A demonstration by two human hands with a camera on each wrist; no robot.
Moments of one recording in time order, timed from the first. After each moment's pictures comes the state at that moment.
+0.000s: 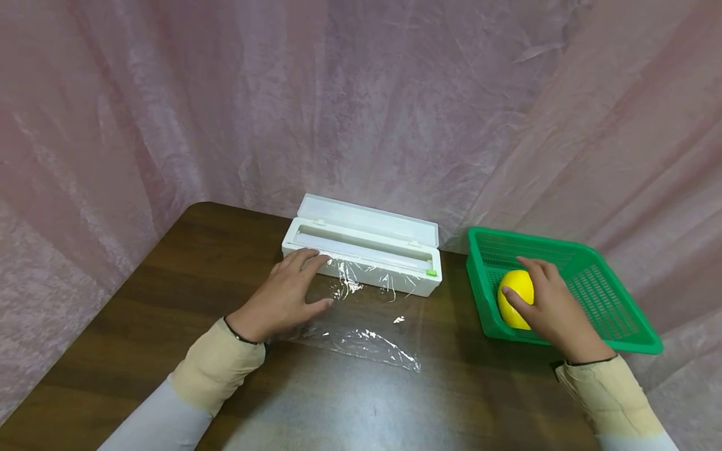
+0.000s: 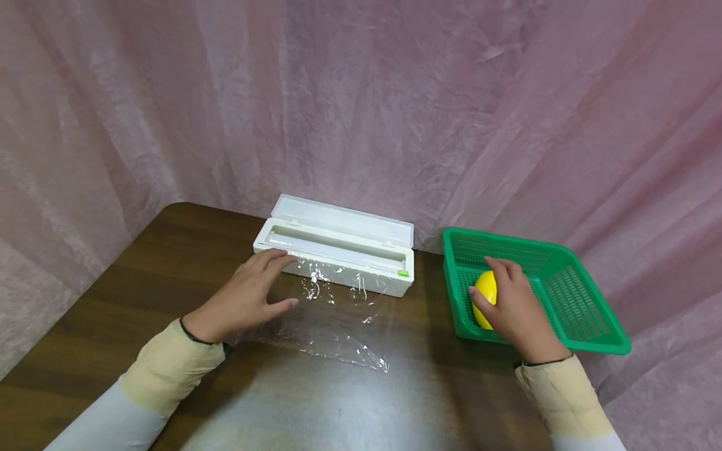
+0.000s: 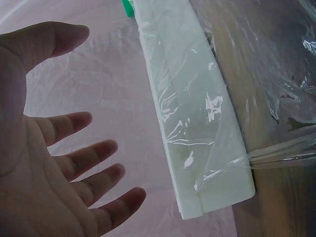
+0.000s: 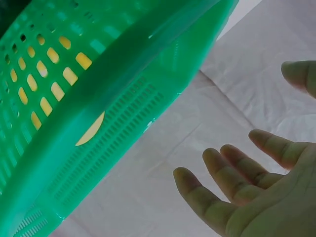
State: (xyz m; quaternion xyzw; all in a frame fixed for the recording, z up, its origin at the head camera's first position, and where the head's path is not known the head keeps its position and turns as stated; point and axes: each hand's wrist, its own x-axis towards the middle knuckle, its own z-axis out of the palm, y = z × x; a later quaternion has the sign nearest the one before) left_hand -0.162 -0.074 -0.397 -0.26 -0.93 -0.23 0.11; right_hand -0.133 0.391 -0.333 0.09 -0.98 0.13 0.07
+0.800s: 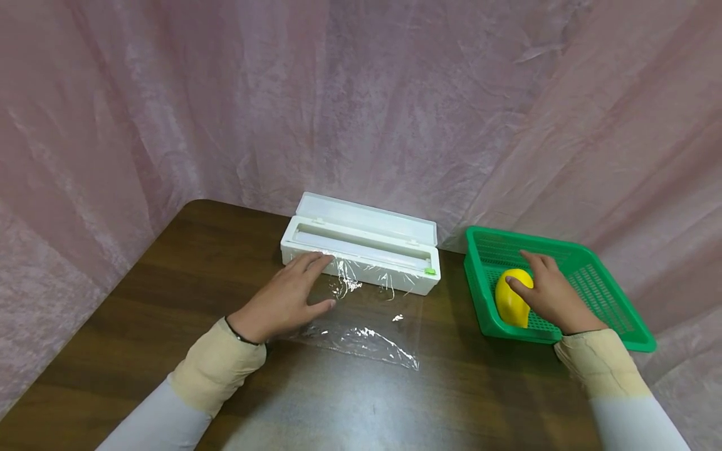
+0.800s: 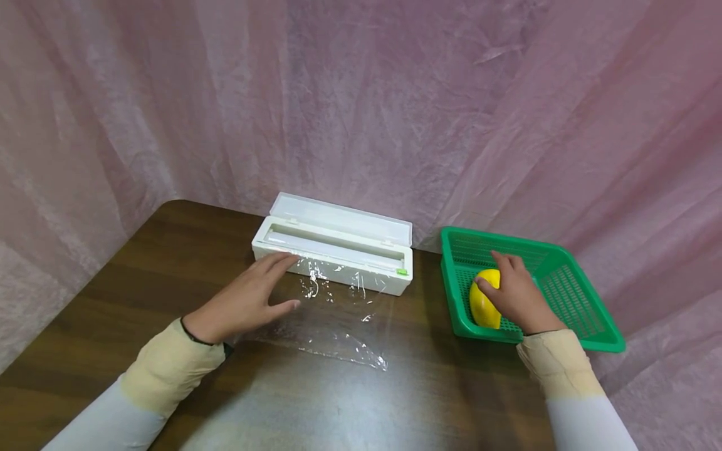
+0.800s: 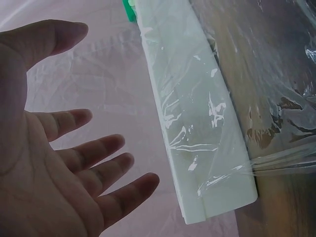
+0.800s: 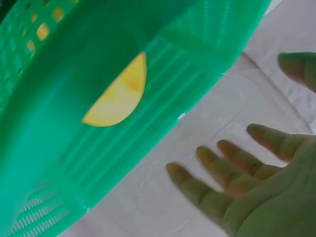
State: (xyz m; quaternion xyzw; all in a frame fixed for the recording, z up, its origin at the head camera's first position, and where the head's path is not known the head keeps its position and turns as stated) left_hand -0.159 -0.064 -0.396 -0.27 -0.93 -0.24 0.06; right_hand -0.169 0.425 -0.332 0.04 -0.99 0.11 -0.05
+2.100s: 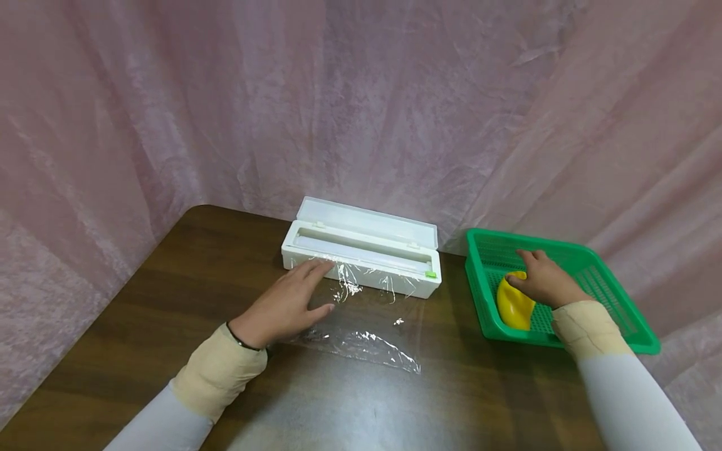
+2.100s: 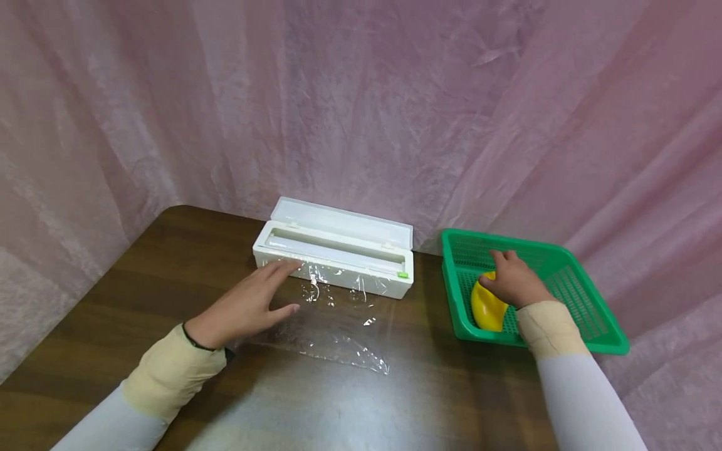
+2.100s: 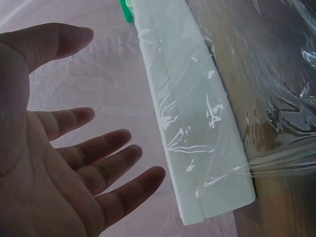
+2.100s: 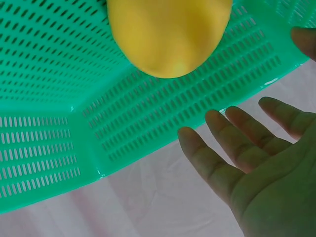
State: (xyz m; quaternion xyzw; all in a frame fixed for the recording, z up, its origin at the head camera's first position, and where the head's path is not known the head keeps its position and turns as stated) left_hand -0.155 -0.067 -0.399 -0.26 -0.93 -0.25 0.04; right_hand -0.222 0.441 -0.344 0.05 -0.99 0.02 -0.12
